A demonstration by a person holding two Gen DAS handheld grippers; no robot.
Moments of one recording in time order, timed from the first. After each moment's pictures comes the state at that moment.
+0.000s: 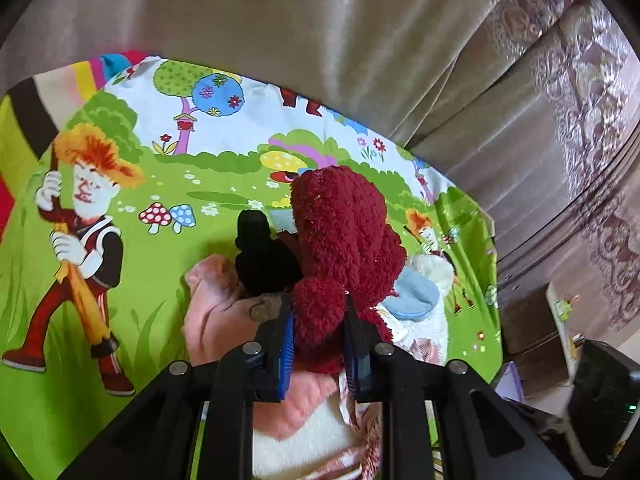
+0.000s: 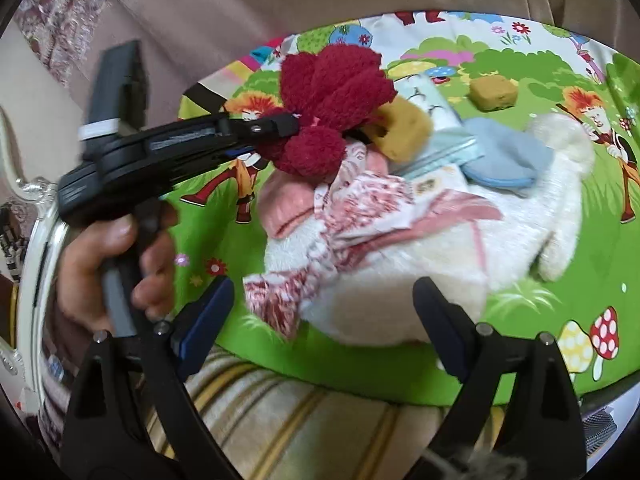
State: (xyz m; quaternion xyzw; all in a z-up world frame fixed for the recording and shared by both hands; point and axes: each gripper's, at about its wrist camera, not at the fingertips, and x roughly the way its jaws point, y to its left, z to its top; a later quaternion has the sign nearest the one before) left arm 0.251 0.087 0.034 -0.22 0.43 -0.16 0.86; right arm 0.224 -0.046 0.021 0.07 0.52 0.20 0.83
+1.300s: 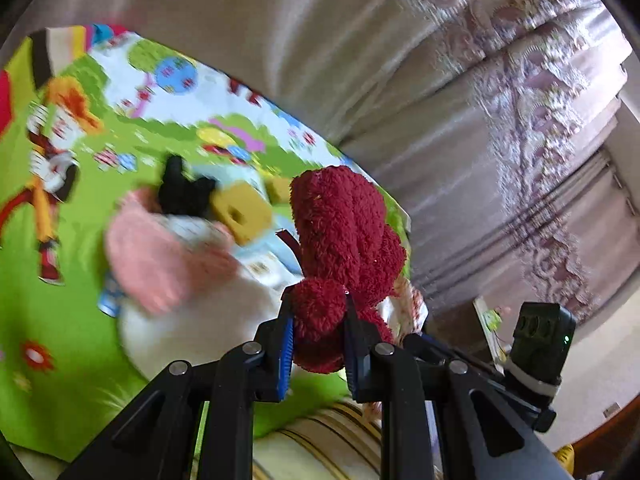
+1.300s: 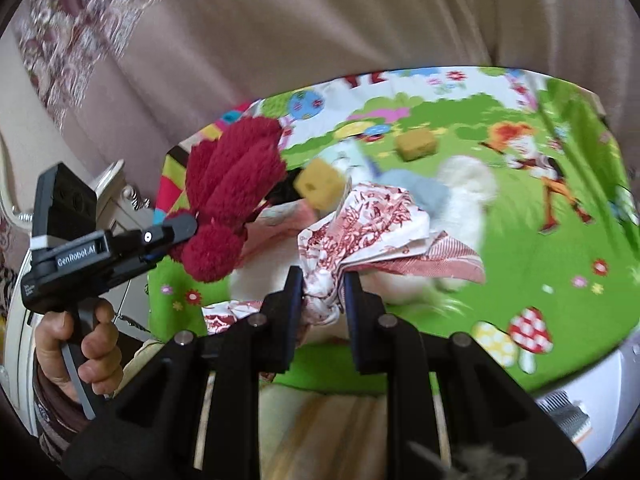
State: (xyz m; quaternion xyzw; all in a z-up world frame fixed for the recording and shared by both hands) left arm 0.165 0.042 0.067 -0.31 0.41 -0.25 0.82; right arm 0.175 -0.138 0.079 0.10 0.44 0.13 0.88
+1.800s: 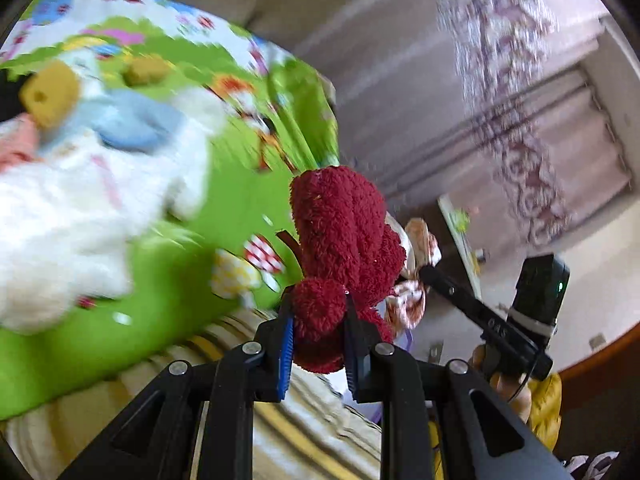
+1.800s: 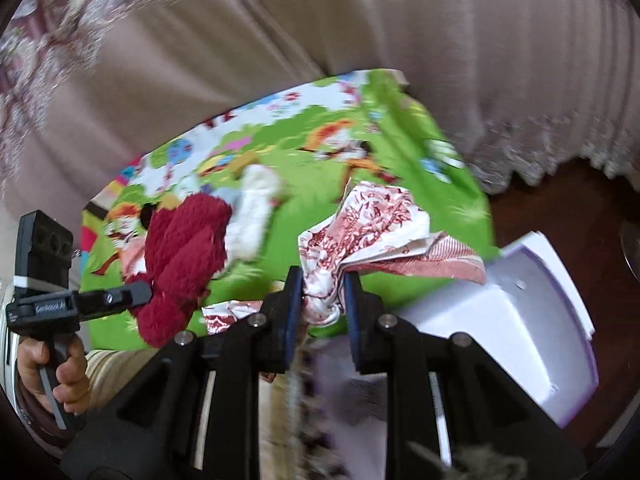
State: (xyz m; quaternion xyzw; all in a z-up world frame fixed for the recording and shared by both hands) left arm 0.138 -0.147 0.050 -0.23 0.51 -0.38 0.74; right arm 0.074 -0.326 0.098 0.14 0.42 -0.05 0.90
